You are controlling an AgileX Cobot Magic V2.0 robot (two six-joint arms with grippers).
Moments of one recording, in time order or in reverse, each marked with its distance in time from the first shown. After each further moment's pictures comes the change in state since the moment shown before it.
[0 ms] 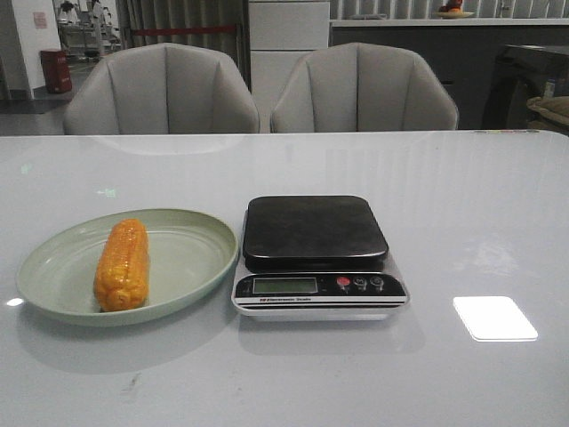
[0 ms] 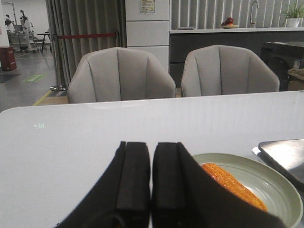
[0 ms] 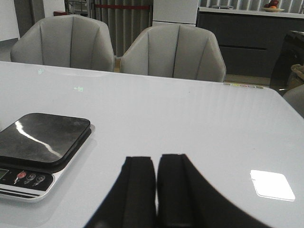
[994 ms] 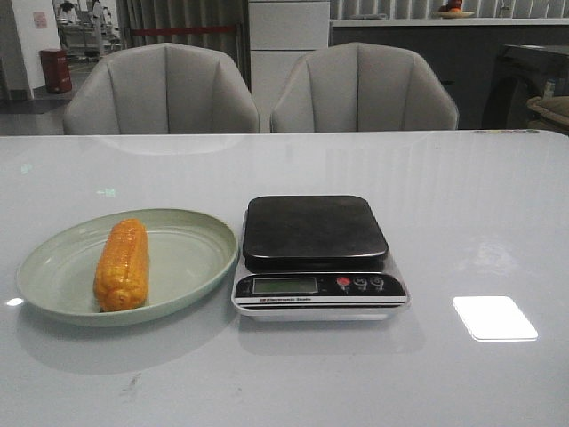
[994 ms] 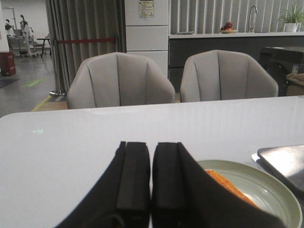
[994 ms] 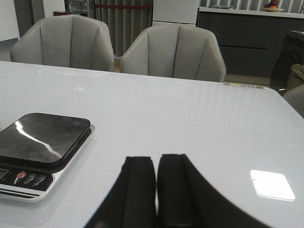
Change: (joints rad) left arm 0.000 0.000 0.000 0.000 -0.049 0.000; right arm 0.000 0.000 0.000 0.000 0.000 0.000
